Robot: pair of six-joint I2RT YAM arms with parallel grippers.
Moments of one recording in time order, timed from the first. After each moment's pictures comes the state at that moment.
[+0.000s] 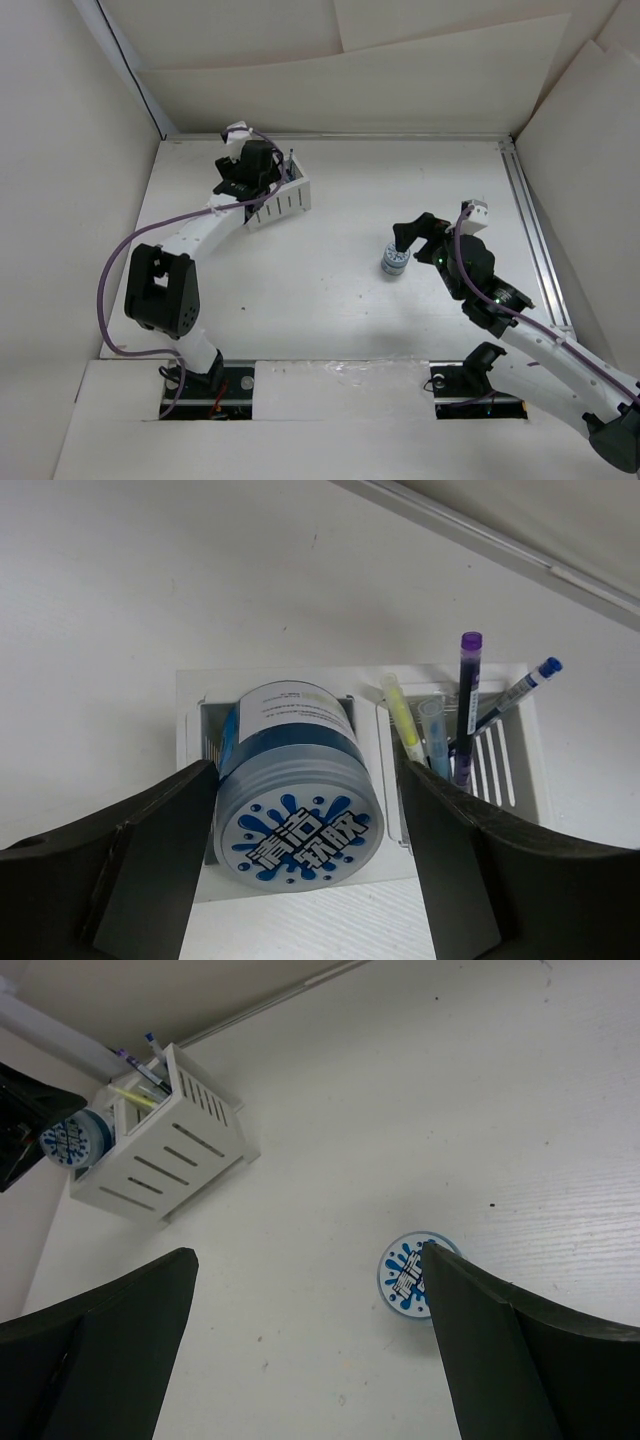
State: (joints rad) left arm -0.36 1.65 1.27 -0.19 -0.57 -0.53; right arm 0.68 0.77 0.62 -0.07 0.46 0.65
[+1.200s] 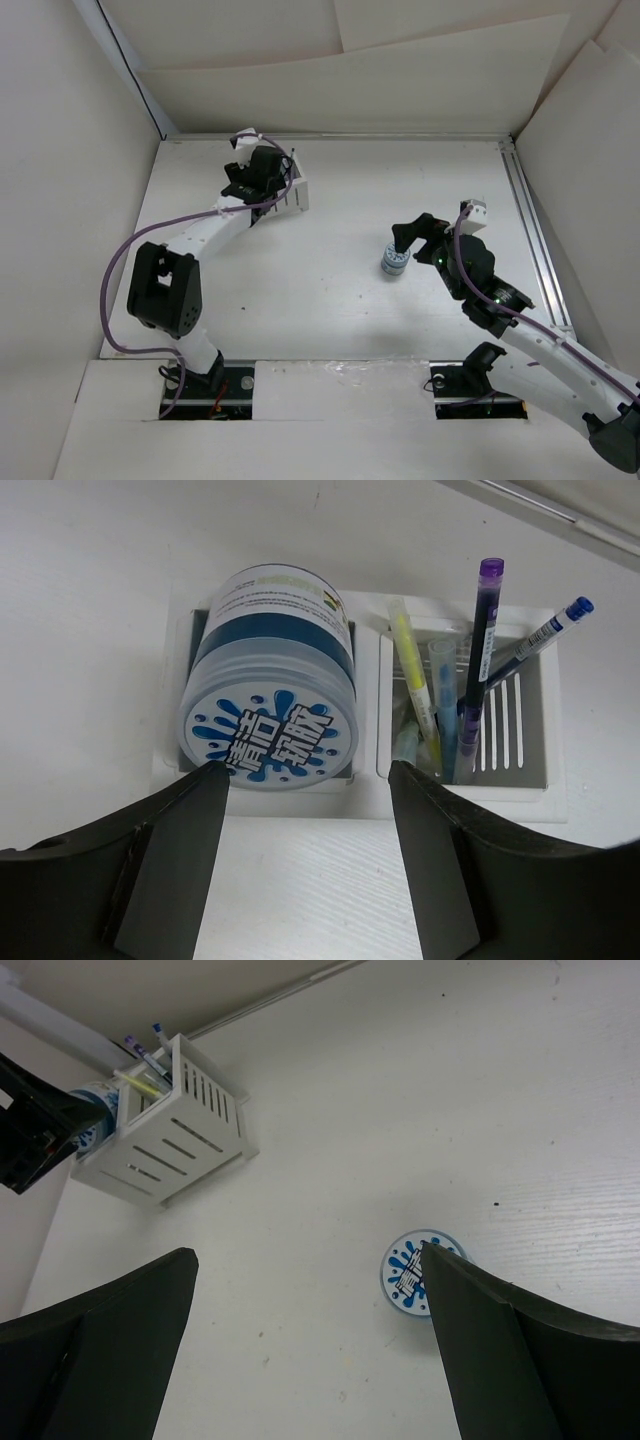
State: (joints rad) left arm -0.41 1.66 1.26 -0.24 -0.60 -0.54; right arm 0.68 0.77 0.62 -0.07 0.45 0.64
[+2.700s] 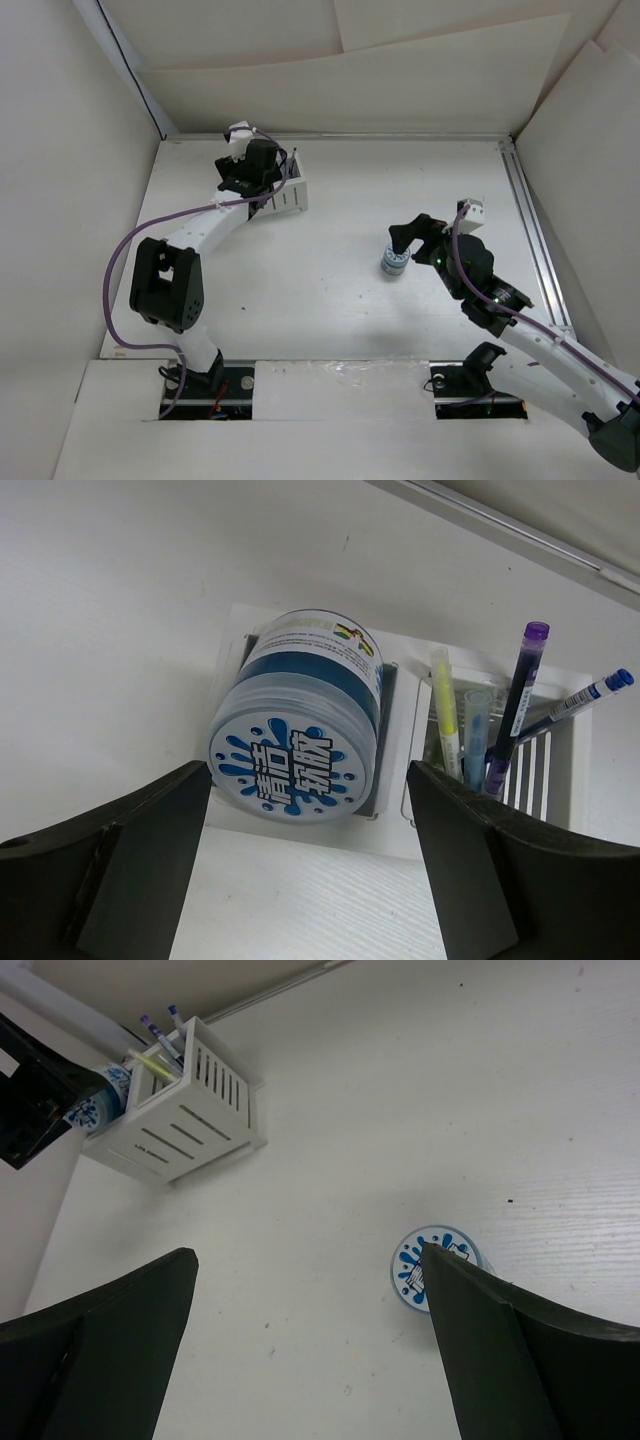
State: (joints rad) left arm -0.37 1.69 1.31 -0.21 -0.64 -0.52; right arm 0.68 0.77 0.62 -0.07 0.41 0.64
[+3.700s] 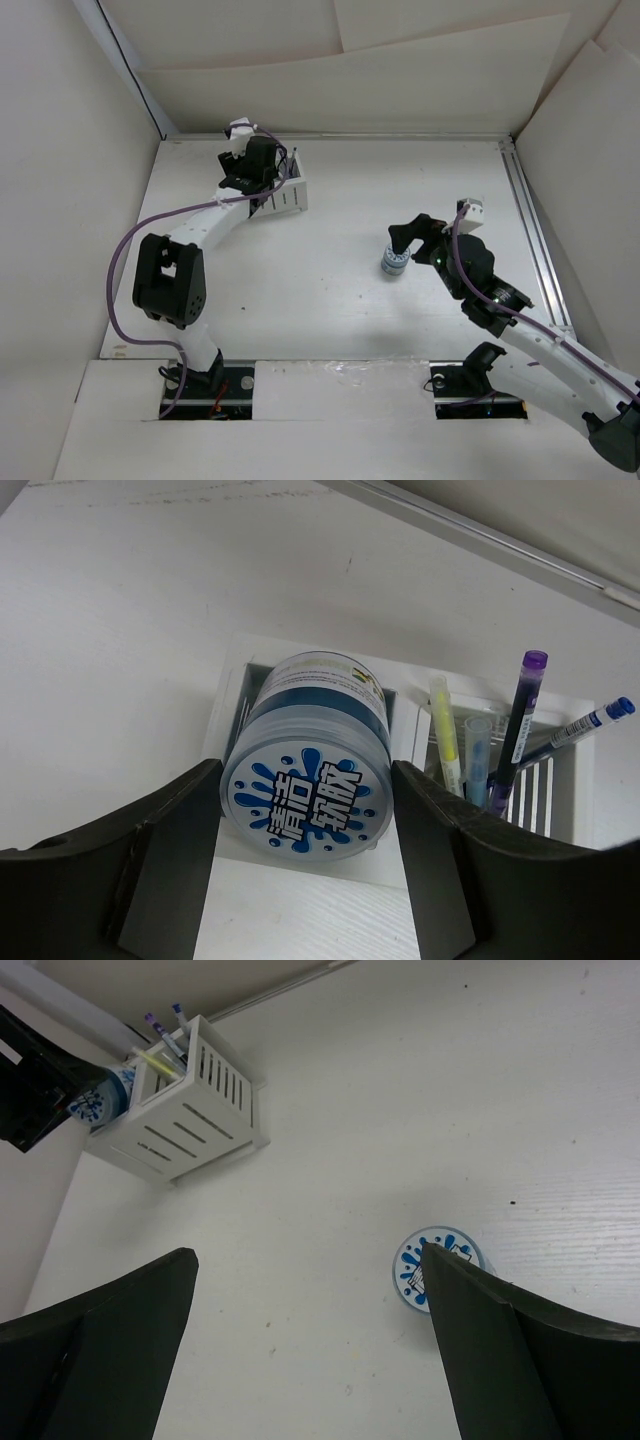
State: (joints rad) left arm -0.36 1.72 1.33 -0.18 -0.66 -0.48; right arm 0.68 0.77 0.62 -0.06 0.40 0.63
